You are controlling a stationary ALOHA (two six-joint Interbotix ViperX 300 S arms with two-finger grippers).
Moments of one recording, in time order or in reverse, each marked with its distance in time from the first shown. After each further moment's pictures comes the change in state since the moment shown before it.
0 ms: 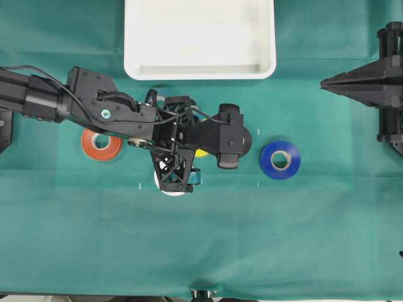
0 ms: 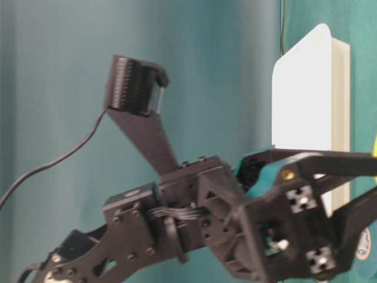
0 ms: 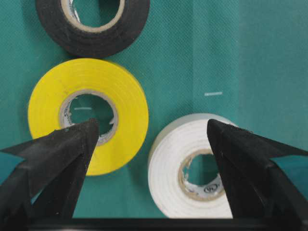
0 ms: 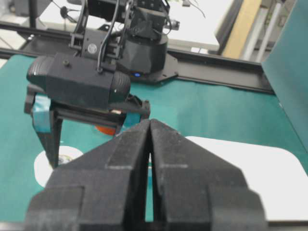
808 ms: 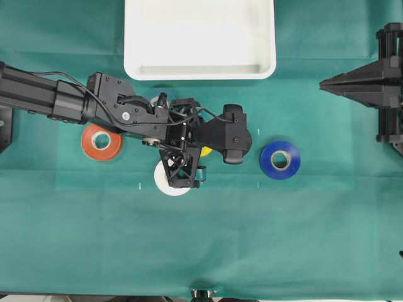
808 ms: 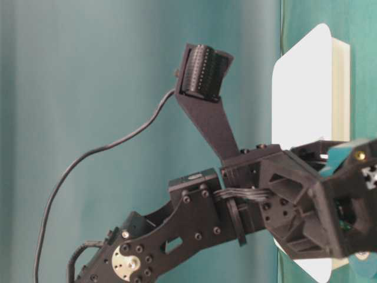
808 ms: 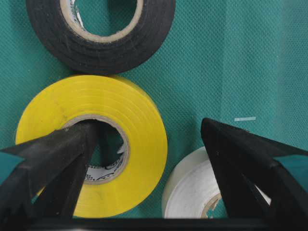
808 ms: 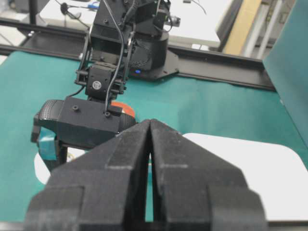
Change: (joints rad) left arm 0.021 0.095 0.006 -0.002 -0.057 -0.003; right arm 0.000 0.005 0.000 0.000 0.006 0.000
